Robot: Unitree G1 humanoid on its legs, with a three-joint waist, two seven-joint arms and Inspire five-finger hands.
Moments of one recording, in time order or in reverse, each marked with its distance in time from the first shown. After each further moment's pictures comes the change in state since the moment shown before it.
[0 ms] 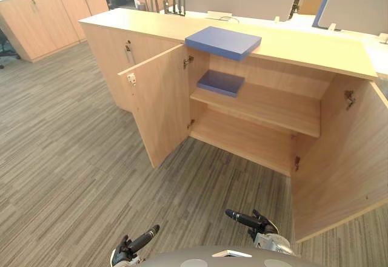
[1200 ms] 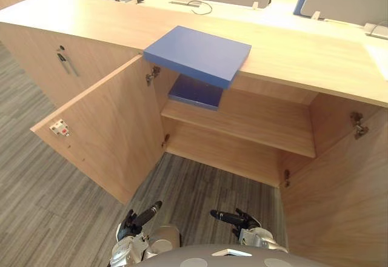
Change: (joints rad) left arm -0.078 0.006 0.005 -0.012 -0.043 0.001 -0.026; right arm -0.072 0.055 0.125 0.058 0.043 0.040 -0.028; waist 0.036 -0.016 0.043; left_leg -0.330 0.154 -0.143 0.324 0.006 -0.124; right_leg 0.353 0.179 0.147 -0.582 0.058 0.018
